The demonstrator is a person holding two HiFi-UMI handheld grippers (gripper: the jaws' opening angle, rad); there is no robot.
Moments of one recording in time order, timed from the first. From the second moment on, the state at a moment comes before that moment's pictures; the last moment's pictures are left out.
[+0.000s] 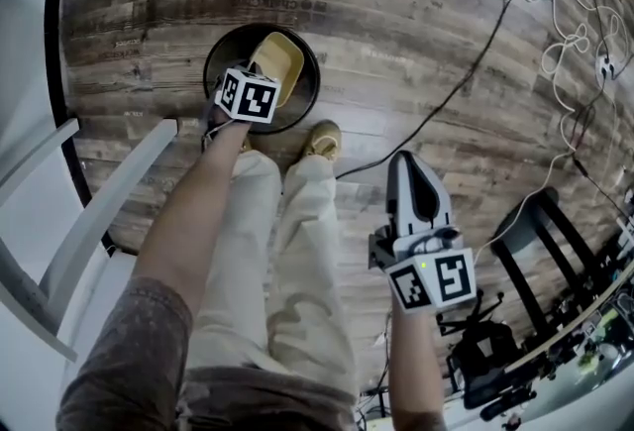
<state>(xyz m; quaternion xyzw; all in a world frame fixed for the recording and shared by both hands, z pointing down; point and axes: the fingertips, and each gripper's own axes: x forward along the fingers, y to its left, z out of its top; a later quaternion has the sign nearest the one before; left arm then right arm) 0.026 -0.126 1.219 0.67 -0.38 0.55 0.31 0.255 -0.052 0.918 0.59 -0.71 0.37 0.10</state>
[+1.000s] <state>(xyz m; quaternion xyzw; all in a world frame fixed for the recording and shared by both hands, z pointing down) 0.034 -0.129 1.175 0.70 -0.36 0.49 0.37 0.204 -0.054 0.899 0.57 -0.73 0.37 0.10</state>
